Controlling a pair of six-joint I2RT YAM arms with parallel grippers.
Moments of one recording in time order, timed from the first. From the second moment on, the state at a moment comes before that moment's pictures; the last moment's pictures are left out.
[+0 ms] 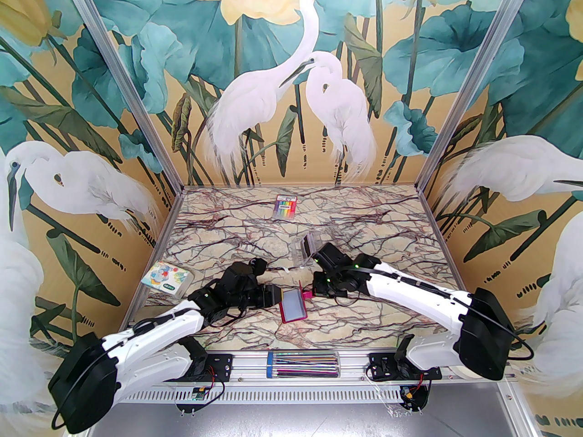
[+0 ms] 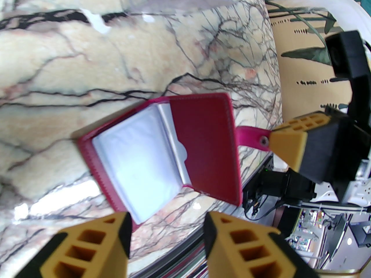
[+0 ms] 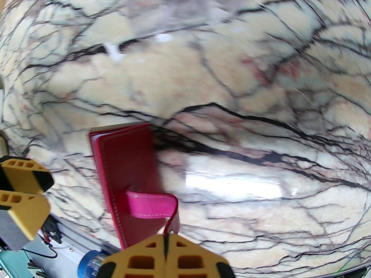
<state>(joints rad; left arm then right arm) -0.70 1.08 0.44 -0.12 0.41 -0.84 0.84 1.38 0.93 -0.74 -0.13 0.85</state>
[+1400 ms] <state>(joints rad) -0.73 1.43 0.44 0.16 0.44 -0.89 0.80 1.42 0.82 -0.73 -0.07 0.82</state>
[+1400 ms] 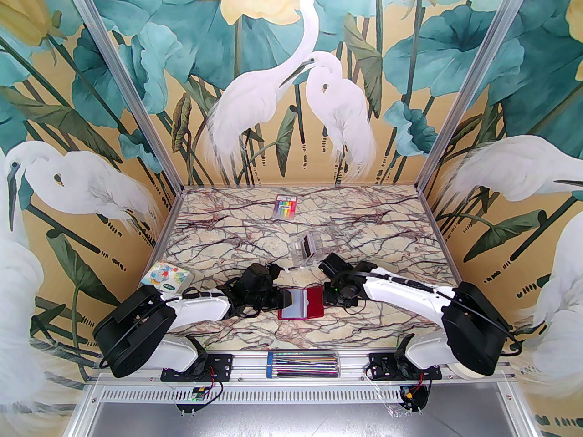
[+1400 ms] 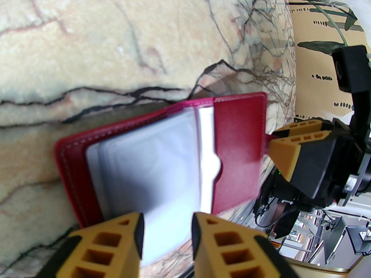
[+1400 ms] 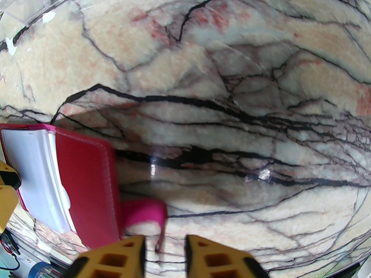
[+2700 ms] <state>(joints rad) -0.74 1.42 0.44 0.14 0.44 -0.89 0.86 1.61 0.88 -0.57 -0.18 0.86</state>
